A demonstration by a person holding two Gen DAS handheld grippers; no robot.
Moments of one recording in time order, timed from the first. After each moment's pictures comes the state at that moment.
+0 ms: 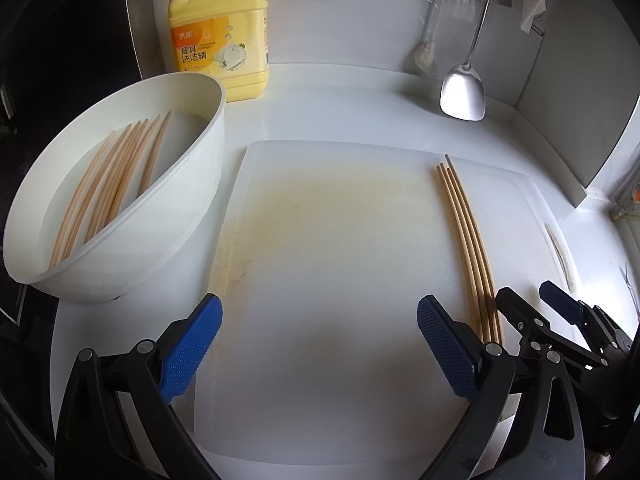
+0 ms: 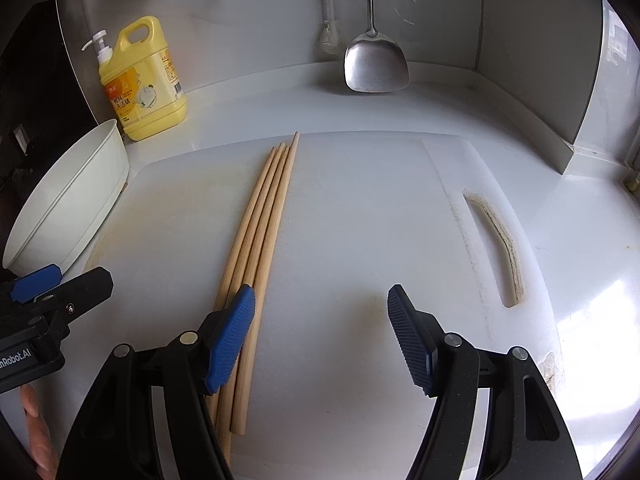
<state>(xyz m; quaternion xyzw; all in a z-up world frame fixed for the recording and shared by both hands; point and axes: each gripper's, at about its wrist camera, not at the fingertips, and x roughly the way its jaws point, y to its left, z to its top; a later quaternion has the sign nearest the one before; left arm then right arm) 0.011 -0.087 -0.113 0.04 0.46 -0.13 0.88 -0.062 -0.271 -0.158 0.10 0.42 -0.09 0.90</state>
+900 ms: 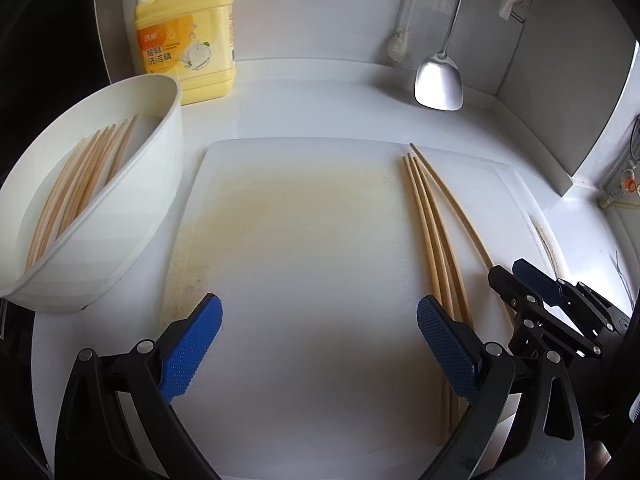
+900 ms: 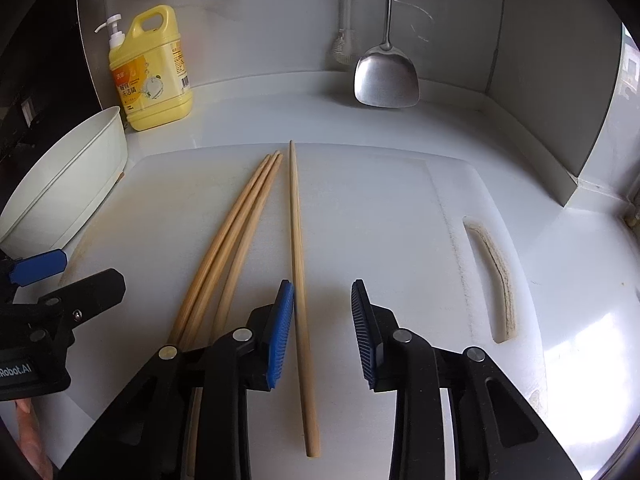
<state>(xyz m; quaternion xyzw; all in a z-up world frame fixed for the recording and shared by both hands) 0.015 -0.114 -0.124 0.05 0.46 -0.17 0.87 -0.057 -0.281 -0.160 0.06 0.41 -0.08 0.91</state>
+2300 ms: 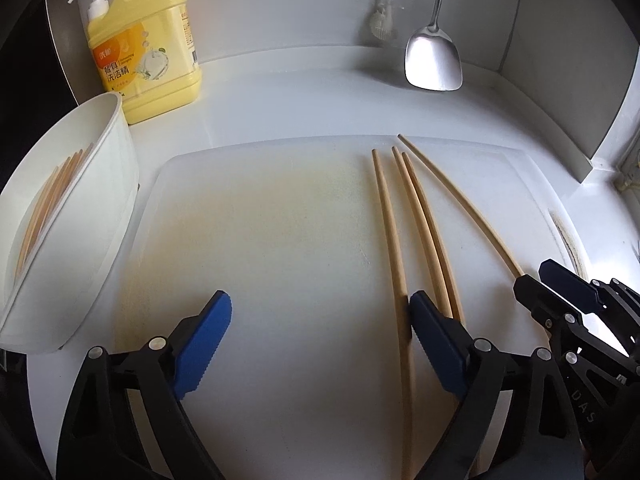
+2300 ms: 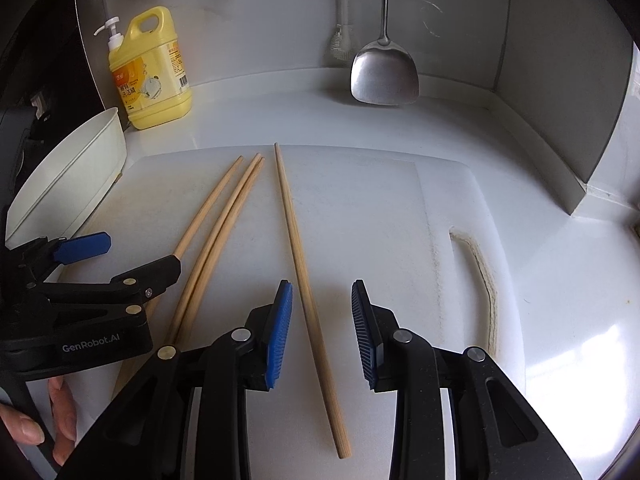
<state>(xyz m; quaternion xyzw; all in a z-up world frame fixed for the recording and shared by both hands) 0.041 -0.155 -0.141 0.09 0.47 -0.16 0.86 -0.040 -0.301 -0.161 0.04 0.42 -0.04 0.90</state>
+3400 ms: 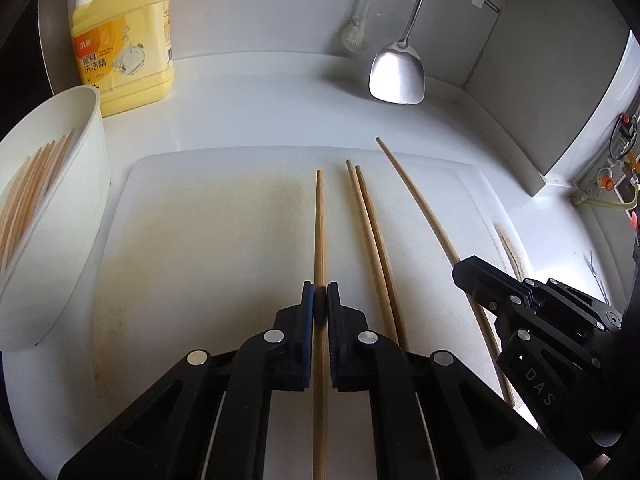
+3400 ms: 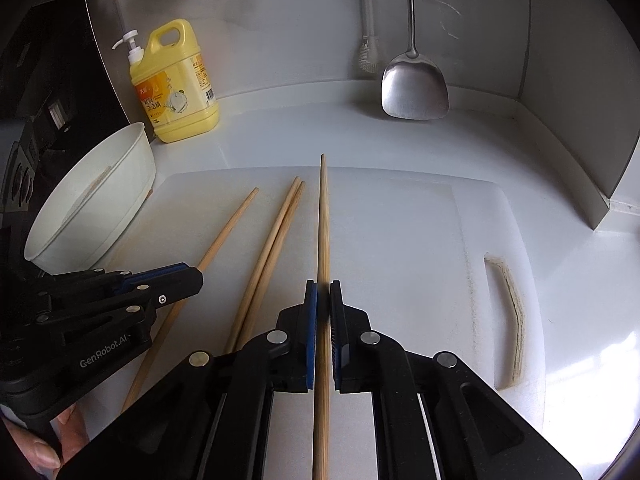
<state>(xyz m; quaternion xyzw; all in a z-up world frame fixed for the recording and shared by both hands) 0.036 -0.150 -0.118 0.03 0.48 -0.23 0.85 -0.038 -0.294 -0.135 0.08 0.41 0.00 0.91</state>
